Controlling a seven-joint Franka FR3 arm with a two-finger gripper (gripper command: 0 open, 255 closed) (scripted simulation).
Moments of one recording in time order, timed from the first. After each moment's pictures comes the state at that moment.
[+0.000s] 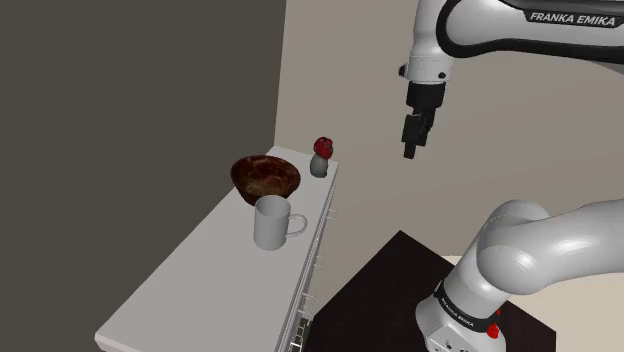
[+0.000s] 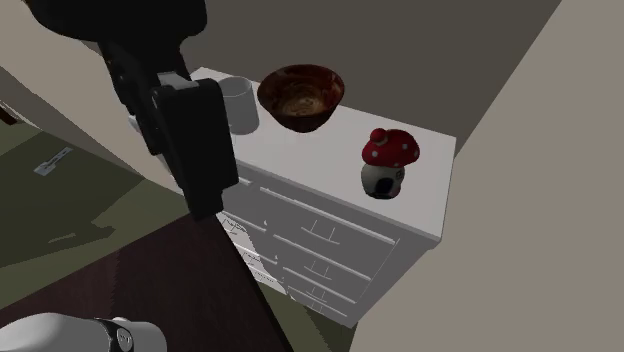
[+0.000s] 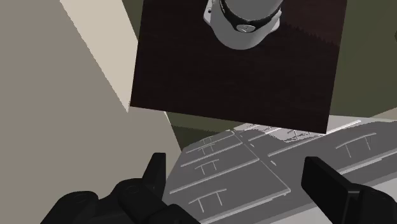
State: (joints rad) arm 0.01 -0.78 -0.03 -2.40 -0.10 1.43 -0.12
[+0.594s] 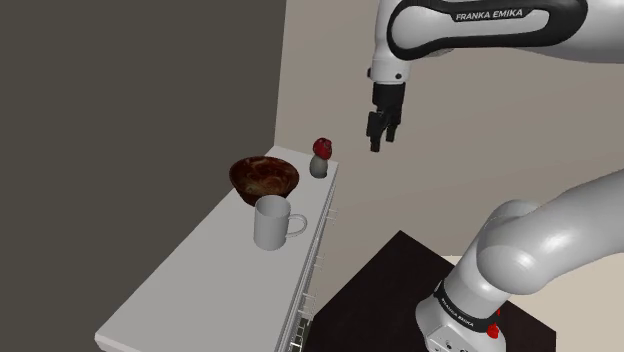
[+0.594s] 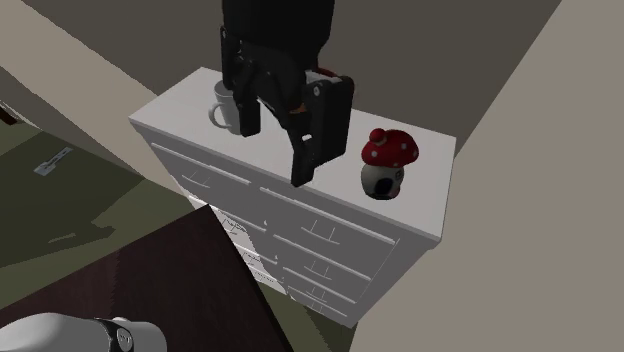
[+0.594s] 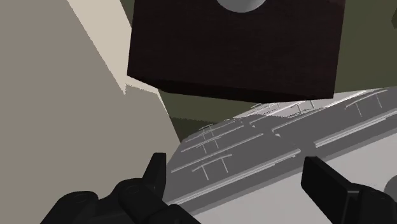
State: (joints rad) arm 0.00 -0.50 -0.04 -2.27 -0.08 1.56 -0.10
